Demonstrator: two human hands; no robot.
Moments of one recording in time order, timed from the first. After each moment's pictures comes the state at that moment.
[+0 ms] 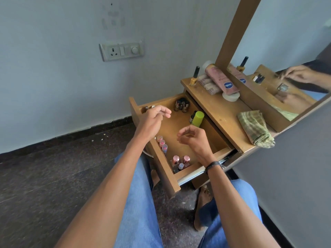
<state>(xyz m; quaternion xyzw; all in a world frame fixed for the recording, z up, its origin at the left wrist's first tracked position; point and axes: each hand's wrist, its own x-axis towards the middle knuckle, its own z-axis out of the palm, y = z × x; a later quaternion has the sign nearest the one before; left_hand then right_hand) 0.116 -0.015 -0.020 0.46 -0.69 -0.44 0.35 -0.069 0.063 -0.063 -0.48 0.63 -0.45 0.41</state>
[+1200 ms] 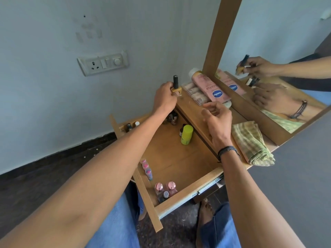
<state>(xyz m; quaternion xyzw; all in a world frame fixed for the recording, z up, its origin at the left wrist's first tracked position) -0.033 -0.137 0.011 0.52 -0.71 -0.32 0.35 -0.170 -0.010 -0.011 -0.38 0.70 -0.57 0.19</state>
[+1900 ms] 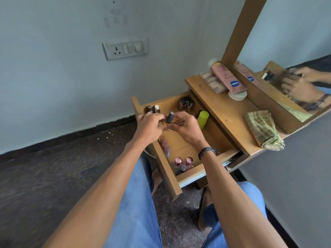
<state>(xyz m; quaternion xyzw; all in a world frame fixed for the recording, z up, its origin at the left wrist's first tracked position) 0.119 -0.028 -0.043 0.52 -0.81 -0.19 0.21 -0.049 0.009 -0.049 -0.63 0.62 -0.37 0.28</state>
